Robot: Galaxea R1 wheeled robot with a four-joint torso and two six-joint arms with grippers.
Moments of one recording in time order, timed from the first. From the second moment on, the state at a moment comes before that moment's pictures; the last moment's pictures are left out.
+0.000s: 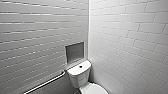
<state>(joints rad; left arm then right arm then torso) 1.47 2.93 -2.50 0.18 0.13 -0.18 -1.64 2.88 -2.61 -0.75 0.18 1.03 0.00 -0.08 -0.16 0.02</state>
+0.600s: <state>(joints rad) 1.46 2.94 -2.51 0.17 0.13 -0.19 -1.58 2.94 -2.64 -0.38 -0.04 0.50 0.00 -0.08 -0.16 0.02</state>
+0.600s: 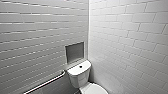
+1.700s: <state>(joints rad) 1.47 2.78 -2.27 0.14 0.05 -0.19 -1.52 2.79 -2.26 -0.09 -0.02 0.23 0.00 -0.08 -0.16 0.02</state>
